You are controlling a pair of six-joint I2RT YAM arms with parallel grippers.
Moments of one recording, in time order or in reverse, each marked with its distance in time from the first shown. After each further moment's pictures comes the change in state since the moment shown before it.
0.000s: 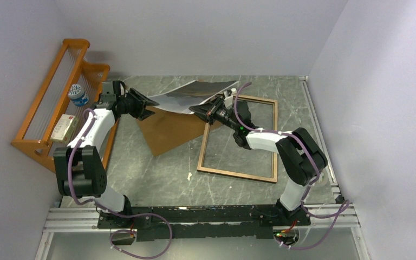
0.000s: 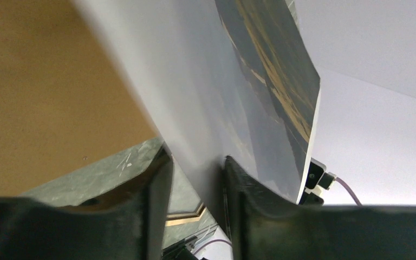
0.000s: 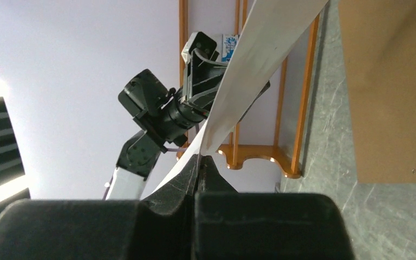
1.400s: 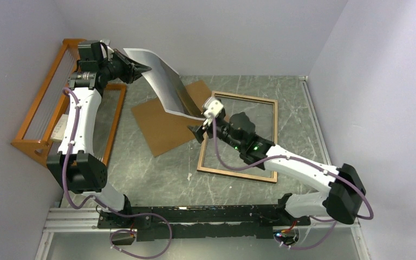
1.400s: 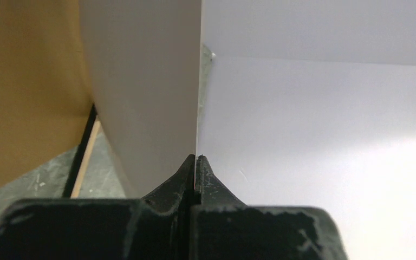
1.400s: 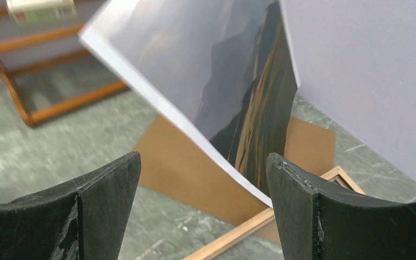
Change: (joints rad) left arm 0.018 0.056 0.574 -0.214 0.113 -0.013; right arm 0.307 -0.497 0.030 -0.594 0.417 -1.693
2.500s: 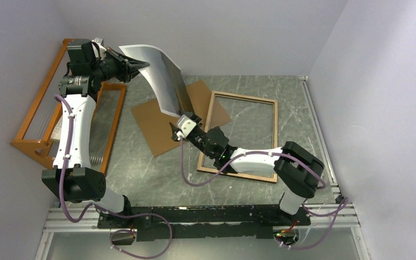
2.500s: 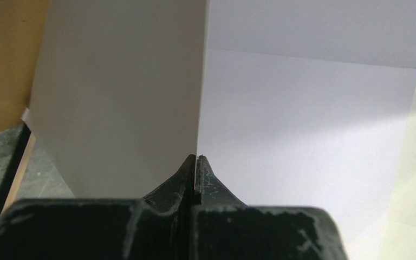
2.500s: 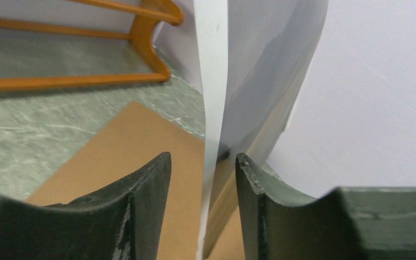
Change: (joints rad) left arm 0.012 -0.102 -0.003 -0.004 0.066 -0.193; right arm 0.142 0.466 -0.042 0.728 0.169 -0.384
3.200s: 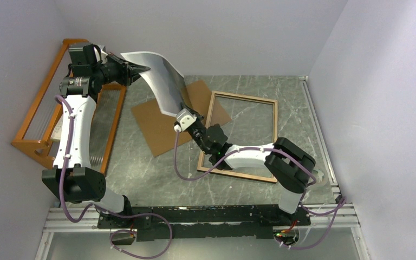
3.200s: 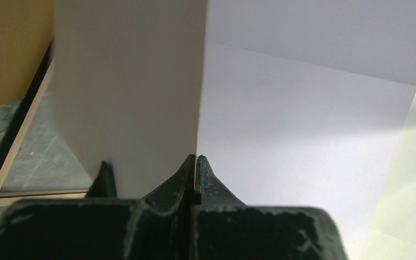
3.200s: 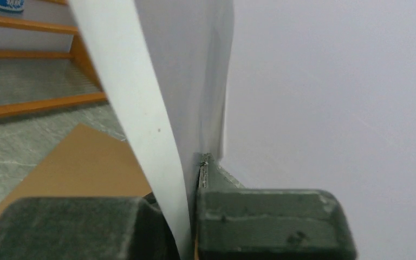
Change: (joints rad) left arm 0.004 -0.006 -0.022 -0.053 0.006 -0.037; right arm -0.027 0.040 0.062 0.100 0.116 -0.098
